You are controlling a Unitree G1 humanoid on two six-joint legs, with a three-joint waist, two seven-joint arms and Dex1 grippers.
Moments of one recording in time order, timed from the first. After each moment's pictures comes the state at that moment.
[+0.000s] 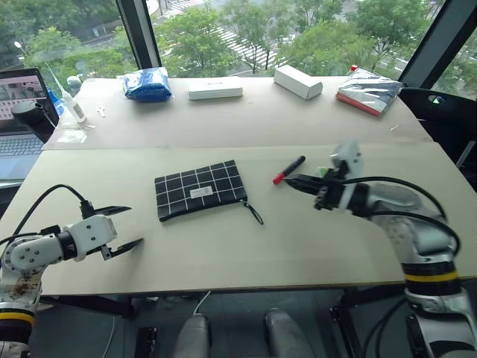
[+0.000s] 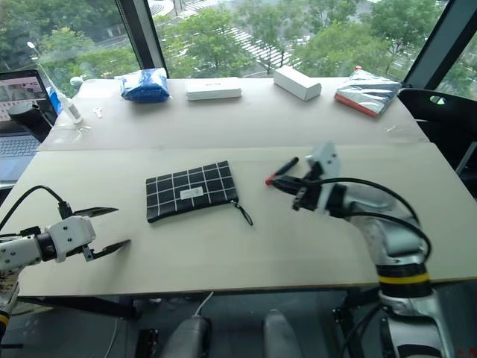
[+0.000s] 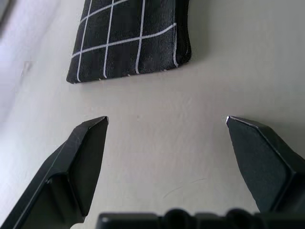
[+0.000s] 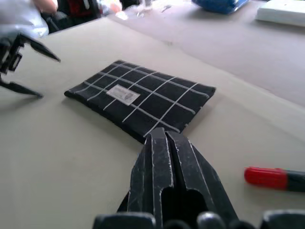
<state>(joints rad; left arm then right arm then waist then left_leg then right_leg) -0.16 0.90 0.14 0.43 0.04 -0.57 -0.92 -0.55 -0.52 0.13 -0.13 0.43 0.61 0.81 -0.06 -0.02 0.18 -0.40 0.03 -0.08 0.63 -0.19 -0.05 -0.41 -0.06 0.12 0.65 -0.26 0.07</state>
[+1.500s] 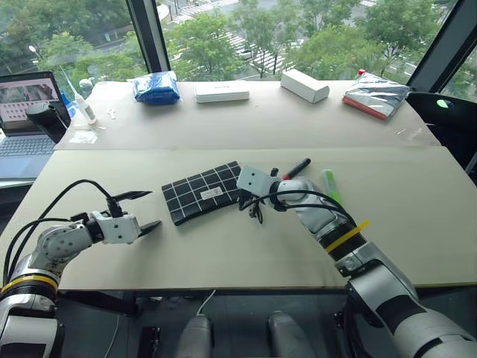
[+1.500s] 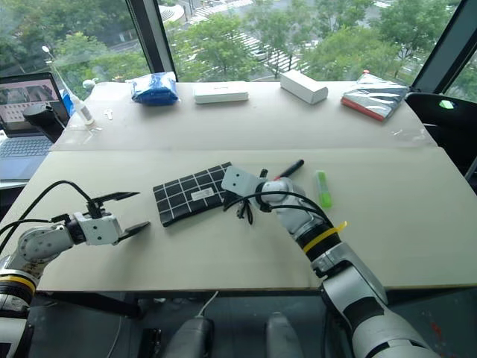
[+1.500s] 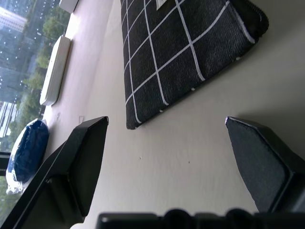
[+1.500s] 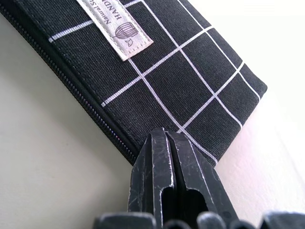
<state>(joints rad) -0.45 0.85 -0.12 0.88 0.23 -1.09 -0.63 -0.84 -0.30 0.48 0.42 -0.20 0.30 0.71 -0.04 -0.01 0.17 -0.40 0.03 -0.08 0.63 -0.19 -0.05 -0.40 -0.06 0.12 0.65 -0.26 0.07</state>
